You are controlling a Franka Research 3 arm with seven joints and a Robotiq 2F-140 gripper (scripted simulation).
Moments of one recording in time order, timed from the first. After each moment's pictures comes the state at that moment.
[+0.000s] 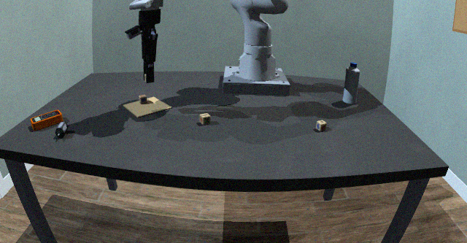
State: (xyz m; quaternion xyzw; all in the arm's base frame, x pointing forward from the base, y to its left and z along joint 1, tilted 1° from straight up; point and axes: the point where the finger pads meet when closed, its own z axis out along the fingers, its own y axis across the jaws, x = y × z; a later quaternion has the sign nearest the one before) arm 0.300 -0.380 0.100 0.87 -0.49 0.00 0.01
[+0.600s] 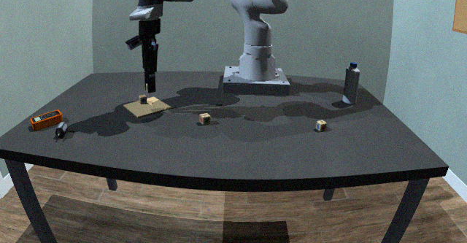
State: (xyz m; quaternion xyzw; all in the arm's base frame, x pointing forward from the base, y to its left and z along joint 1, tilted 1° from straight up) arm 0.297 -0.378 0.065 0.88 -0.48 0.00 0.00
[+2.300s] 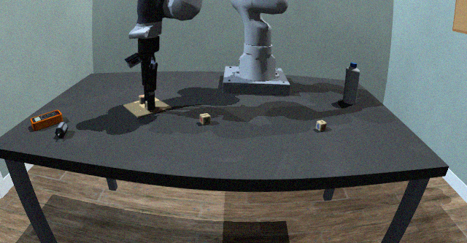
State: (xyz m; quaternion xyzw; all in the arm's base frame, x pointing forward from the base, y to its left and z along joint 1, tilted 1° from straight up) arm 0.300 -0.382 0.005 0.88 -0.48 0.00 0.00
